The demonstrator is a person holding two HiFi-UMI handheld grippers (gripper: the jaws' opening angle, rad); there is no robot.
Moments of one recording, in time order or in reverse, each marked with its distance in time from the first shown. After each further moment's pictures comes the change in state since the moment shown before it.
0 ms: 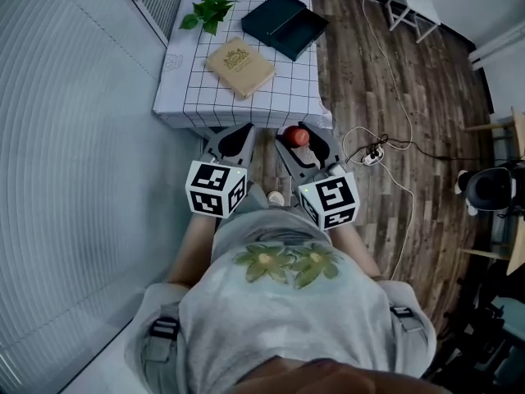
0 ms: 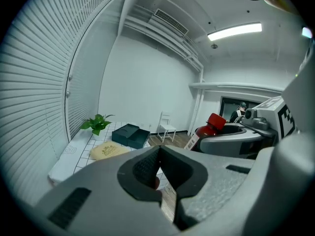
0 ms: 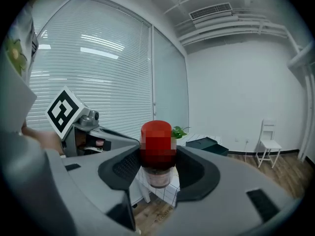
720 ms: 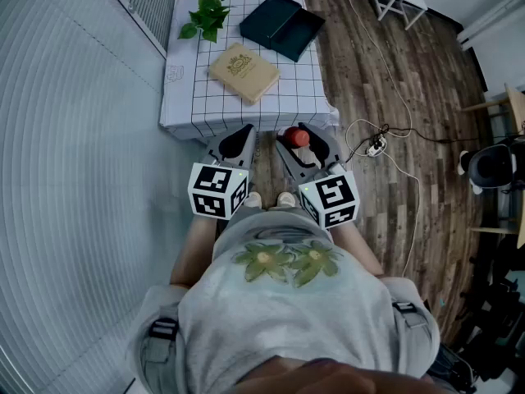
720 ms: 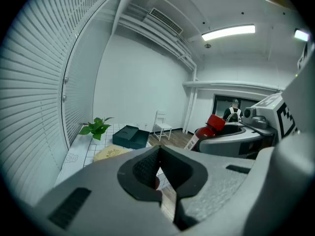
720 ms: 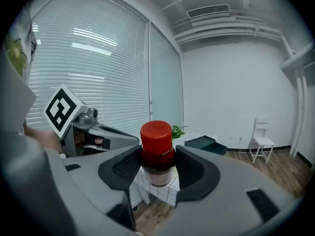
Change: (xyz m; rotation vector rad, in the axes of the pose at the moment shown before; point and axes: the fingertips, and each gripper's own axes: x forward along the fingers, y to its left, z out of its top) left arm -0.015 0.045 0.013 0.055 0.009 -0.062; right arm 0.036 0.029 0.012 0.019 0.024 -0.079
